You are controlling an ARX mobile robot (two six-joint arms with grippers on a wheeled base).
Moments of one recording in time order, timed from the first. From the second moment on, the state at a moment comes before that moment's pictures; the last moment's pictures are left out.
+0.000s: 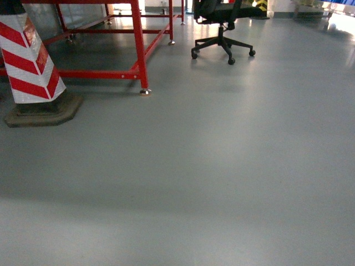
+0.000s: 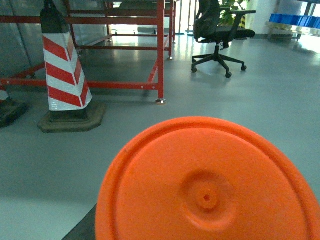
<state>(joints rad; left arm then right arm) 0.00 0.01 0.01 -0.01 0.00 0.00 0.00 0.00 0.01 0.00 0.00 0.00</state>
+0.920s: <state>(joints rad) 0.00 0.01 0.01 -0.01 0.00 0.00 0.00 0.00 0.01 0.00 0.00 0.00</state>
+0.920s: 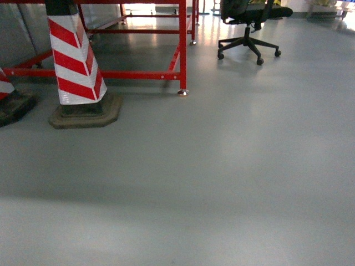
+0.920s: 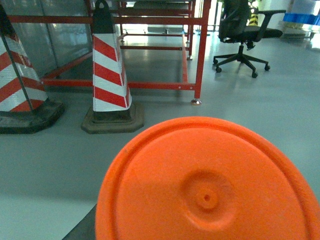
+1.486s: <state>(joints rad) 0.00 0.01 0.01 -0.01 0.00 0.00 0.00 0.00 0.01 -0.01 0.00 0.00</state>
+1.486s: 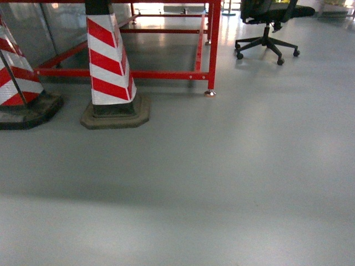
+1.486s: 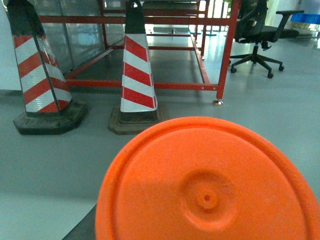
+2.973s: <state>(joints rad) 0.00 0.01 0.01 0.00 0.00 0.00 0.00 0.00 0.01 -0.01 0.00 0.00</state>
